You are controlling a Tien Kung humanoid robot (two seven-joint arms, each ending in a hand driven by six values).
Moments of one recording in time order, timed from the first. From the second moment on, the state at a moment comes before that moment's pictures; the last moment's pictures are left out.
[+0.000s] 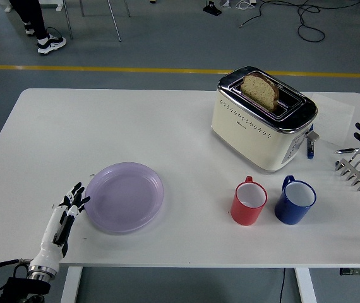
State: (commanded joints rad) left arm 0.04 0.15 -1.07 -1.06 1.05 0.25 -0.55; right arm 0.06 -0.22 1.65 1.37 -0.78 0.09 0.01
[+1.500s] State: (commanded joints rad) left arm -0.01 0.13 -1.07 -1.05 1.05 0.26 -0.57; right arm 0.08 -0.21 1.64 1.37 -0.77 0.09 0.02
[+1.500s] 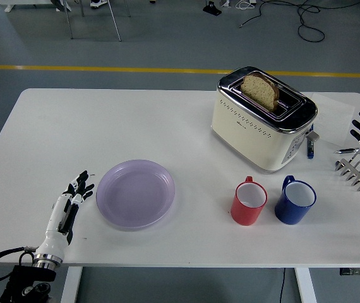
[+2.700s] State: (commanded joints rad) left arm -0.11 0.11 -1.07 -0.93 1.02 0.25 -0.58; right arm 0.09 -0.20 1.64 1.37 -0.77 0.09 0.01
